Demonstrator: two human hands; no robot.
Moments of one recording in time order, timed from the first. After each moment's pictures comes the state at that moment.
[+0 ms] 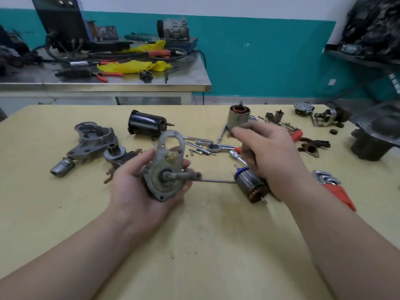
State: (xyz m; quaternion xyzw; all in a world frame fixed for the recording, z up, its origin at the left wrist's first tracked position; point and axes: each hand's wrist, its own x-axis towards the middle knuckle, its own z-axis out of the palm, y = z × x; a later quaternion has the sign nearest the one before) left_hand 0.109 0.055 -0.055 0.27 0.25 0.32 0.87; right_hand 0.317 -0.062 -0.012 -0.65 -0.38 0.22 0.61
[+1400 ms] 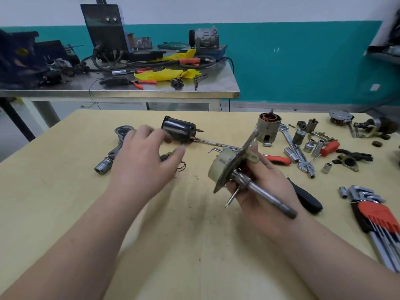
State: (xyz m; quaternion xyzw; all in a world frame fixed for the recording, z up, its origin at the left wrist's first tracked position) left_hand 0.074 0.096 -0.022 0.84 0.44 0.30 0.08; right_hand 0.252 -0.046 -0.035 -0.39 -0.19 0.49 0.75
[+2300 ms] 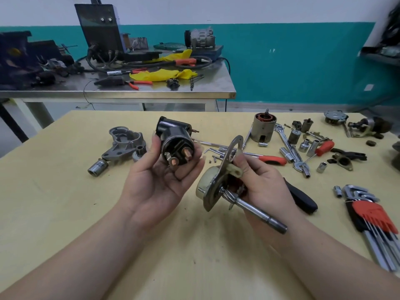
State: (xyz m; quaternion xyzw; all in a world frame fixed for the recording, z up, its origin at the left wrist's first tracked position) left_hand 0.093 0.071 -0.037 0.24 0.13 0.33 0.90; right_hand 0.253 -0.052 -0.037 -0.52 -0.34 0.38 0.68
